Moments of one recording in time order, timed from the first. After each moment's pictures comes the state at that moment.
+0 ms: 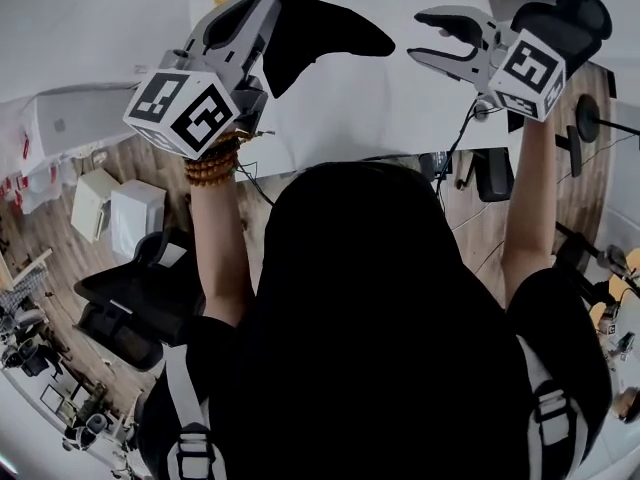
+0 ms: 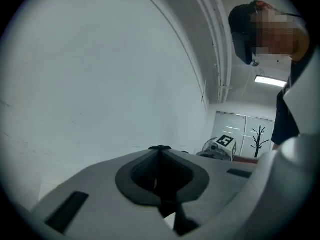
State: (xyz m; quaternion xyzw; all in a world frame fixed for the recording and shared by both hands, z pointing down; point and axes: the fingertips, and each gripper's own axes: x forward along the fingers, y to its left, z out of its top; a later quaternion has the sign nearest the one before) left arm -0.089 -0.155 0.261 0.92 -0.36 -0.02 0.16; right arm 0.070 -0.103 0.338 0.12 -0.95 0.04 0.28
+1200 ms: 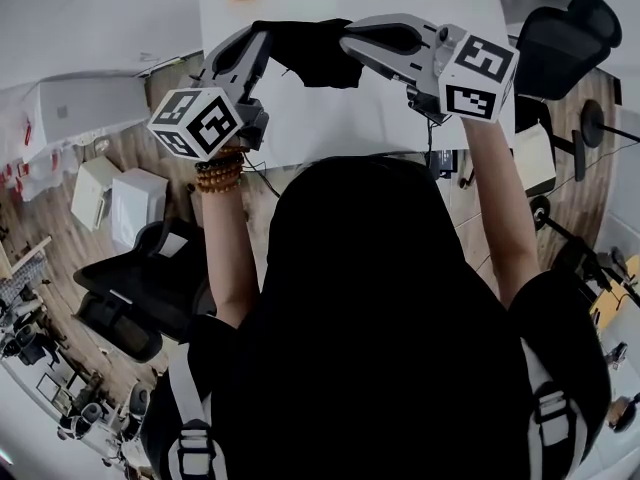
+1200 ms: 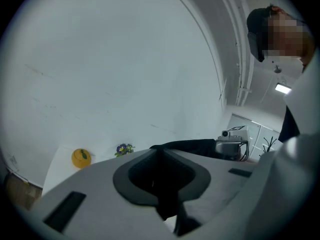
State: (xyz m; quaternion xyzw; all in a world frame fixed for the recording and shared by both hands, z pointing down) left arm -0.139 -0.133 0.352 0.87 -0.41 0.00 0.26; right arm -0.046 -0.091 0.309 0.10 -0.97 0.19 0.07
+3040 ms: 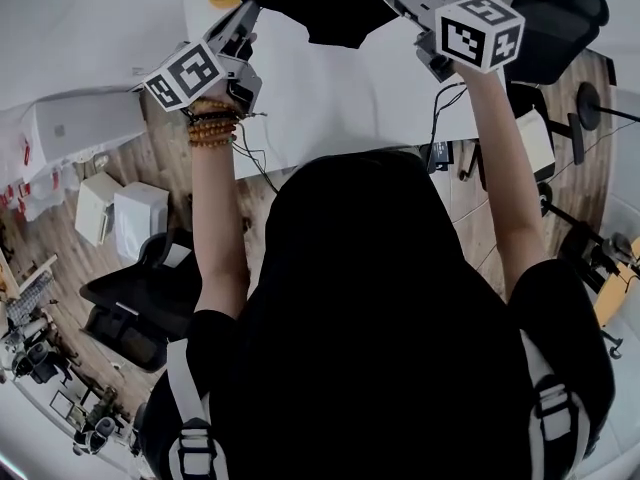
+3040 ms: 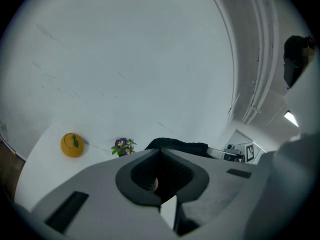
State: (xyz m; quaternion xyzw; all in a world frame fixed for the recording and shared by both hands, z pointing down) left arm -0.133 -0.196 0.389 0.84 -0.39 -0.04 0.37; right arm 0.042 -0.189 0.330 0.34 -0.92 0.17 0.11
